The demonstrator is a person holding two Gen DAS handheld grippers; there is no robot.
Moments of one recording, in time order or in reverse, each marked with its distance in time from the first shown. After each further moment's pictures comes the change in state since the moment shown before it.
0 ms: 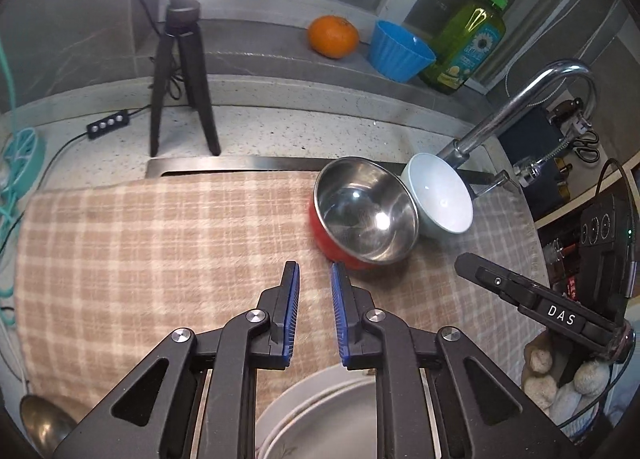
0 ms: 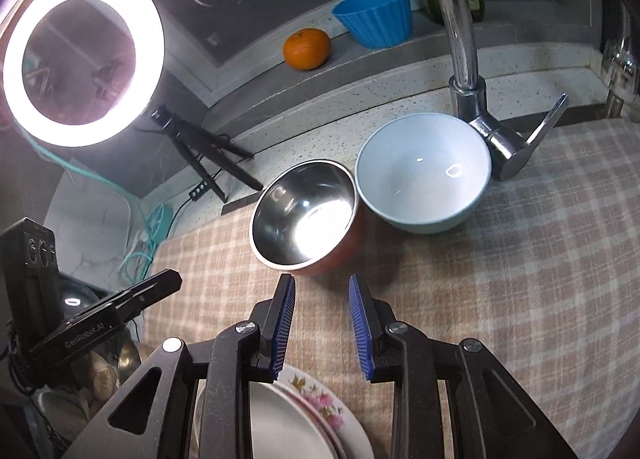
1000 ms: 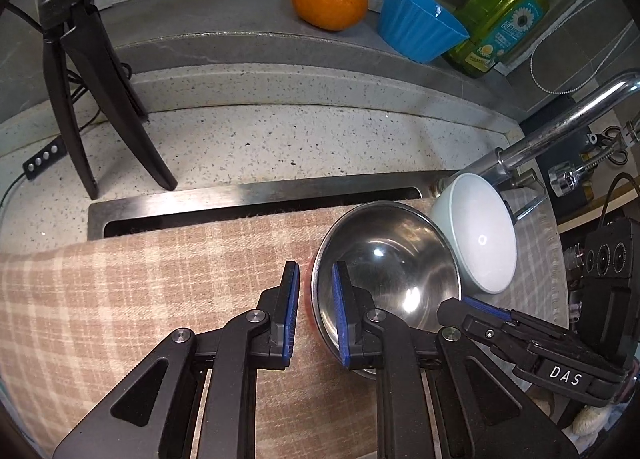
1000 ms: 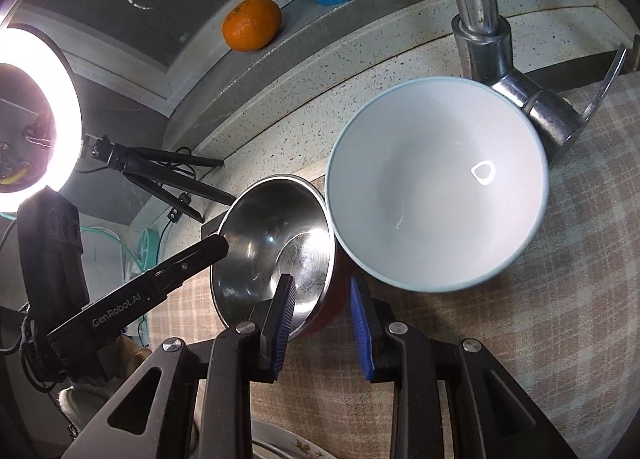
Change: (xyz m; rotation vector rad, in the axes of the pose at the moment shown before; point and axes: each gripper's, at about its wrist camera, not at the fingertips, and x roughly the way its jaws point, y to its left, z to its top) left arm 0.082 -0.001 0.056 0.050 0.105 -0.003; right arm 0.063 -0.022 0.031 0.142 0.100 0.035
